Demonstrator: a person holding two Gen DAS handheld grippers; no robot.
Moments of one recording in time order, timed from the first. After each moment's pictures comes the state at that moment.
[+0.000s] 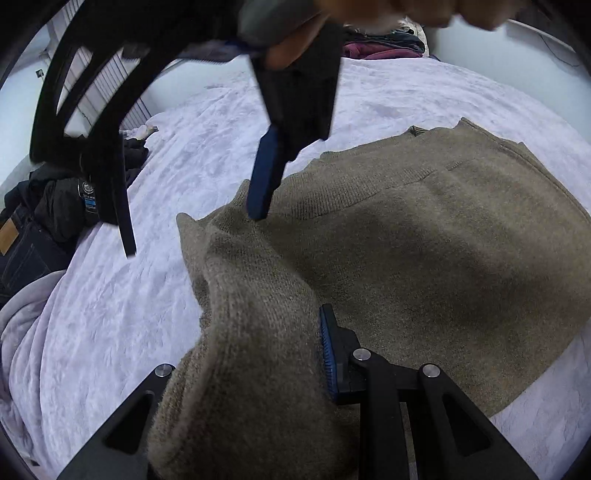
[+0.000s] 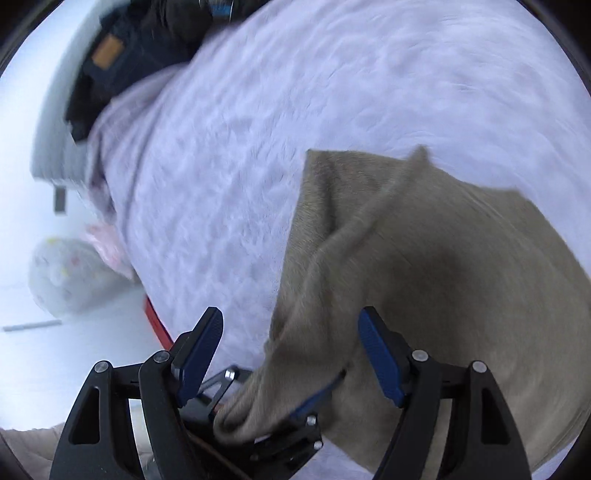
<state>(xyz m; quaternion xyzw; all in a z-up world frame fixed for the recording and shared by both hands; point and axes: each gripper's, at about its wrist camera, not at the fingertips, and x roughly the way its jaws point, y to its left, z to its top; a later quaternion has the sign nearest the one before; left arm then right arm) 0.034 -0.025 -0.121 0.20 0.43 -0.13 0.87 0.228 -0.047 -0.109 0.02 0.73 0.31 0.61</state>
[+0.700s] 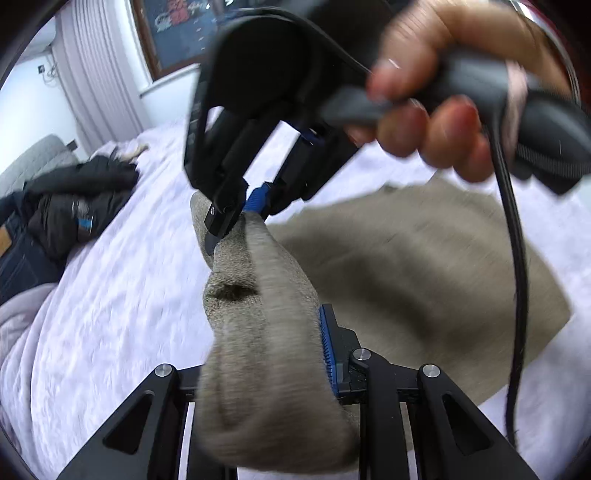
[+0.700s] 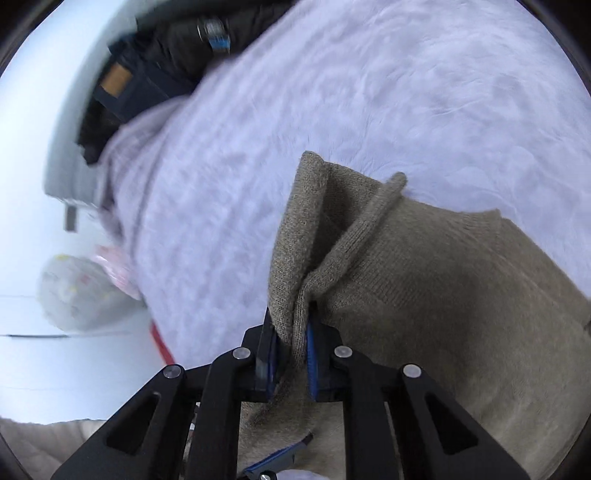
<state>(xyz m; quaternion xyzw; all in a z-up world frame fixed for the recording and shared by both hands) 0.025 -0.042 -0.057 0.16 0.39 -0.18 0.89 0.229 -0.105 -0.099 0.10 0.67 0.33 0.66</state>
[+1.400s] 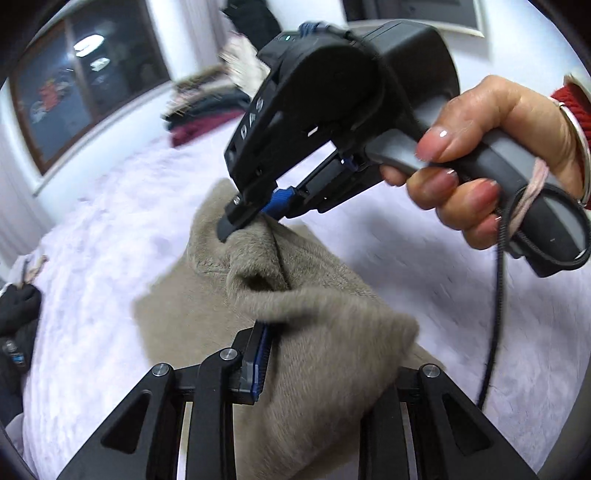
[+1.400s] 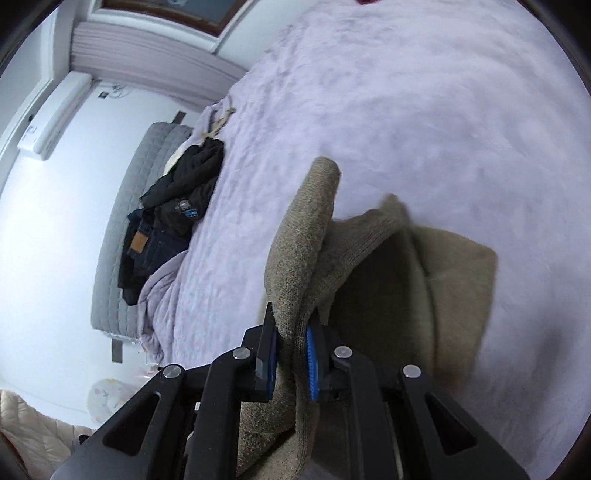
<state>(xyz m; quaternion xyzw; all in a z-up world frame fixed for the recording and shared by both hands) -0.055 -0.243 -0.063 0.26 0.35 -0.37 0.82 0.100 -0.433 -0.082 0.33 0.50 0.20 0.77</state>
